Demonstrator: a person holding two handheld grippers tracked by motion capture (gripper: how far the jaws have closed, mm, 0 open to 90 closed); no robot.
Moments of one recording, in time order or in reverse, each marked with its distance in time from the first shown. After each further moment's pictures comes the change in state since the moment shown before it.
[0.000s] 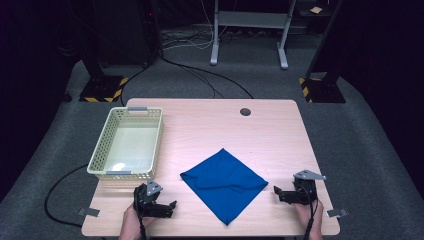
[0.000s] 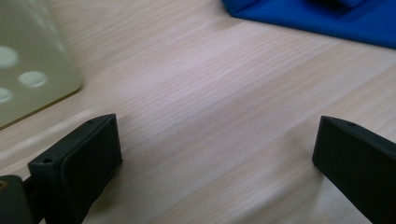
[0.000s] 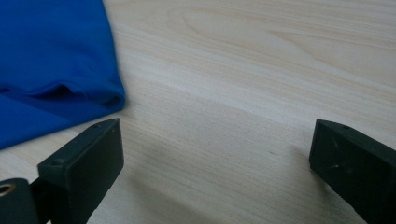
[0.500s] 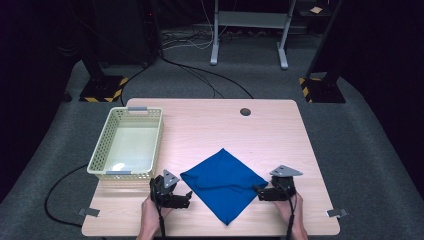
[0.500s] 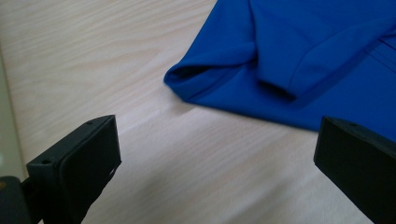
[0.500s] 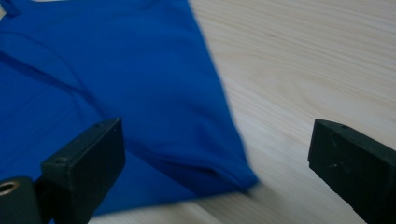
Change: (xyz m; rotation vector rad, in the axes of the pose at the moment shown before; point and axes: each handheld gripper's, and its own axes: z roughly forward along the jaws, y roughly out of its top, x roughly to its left) left arm -0.030 0.042 0.020 -0.072 0.020 0.019; right arm 0.065 0.031 0.015 -0.031 0.085 -0.153
